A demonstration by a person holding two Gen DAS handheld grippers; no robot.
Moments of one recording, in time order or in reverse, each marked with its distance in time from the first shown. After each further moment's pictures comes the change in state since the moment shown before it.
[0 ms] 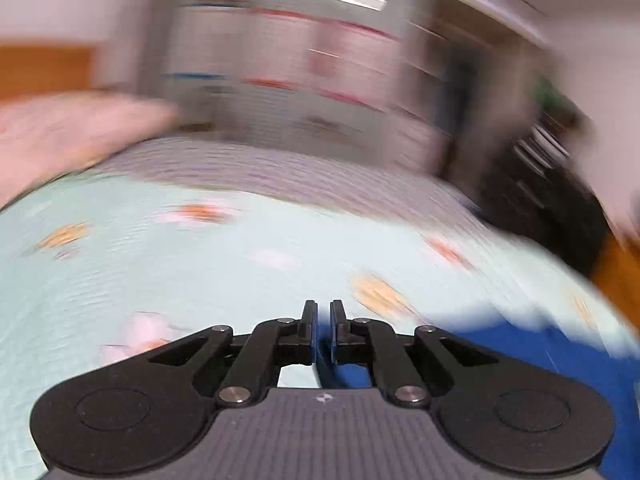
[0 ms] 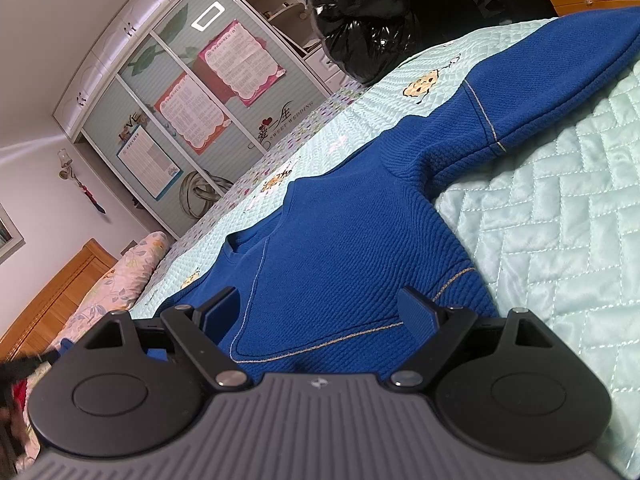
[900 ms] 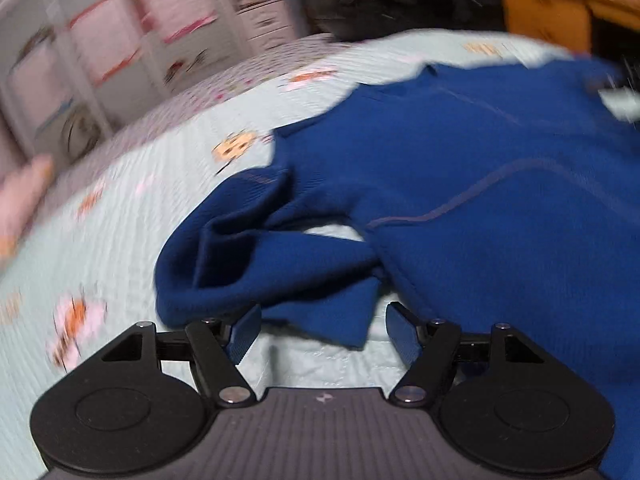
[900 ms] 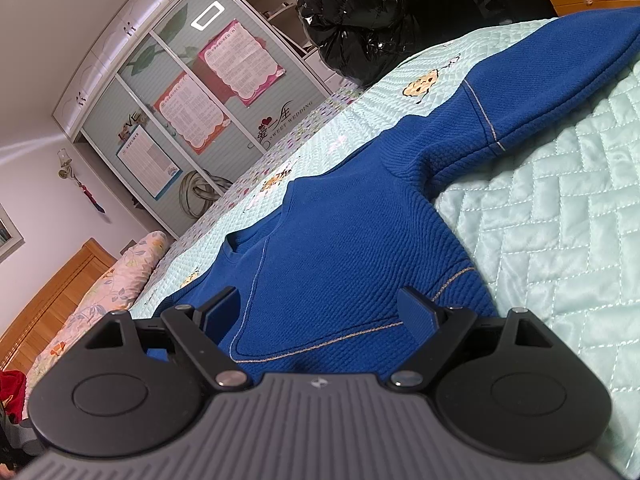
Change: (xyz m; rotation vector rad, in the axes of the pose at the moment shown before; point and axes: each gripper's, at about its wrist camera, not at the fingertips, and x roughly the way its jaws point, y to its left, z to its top) left arm -0.021 -0.162 -0.151 0.781 0.263 -0.219; right arm 0.001 -0.003 0.000 -0.001 0.000 -0.002
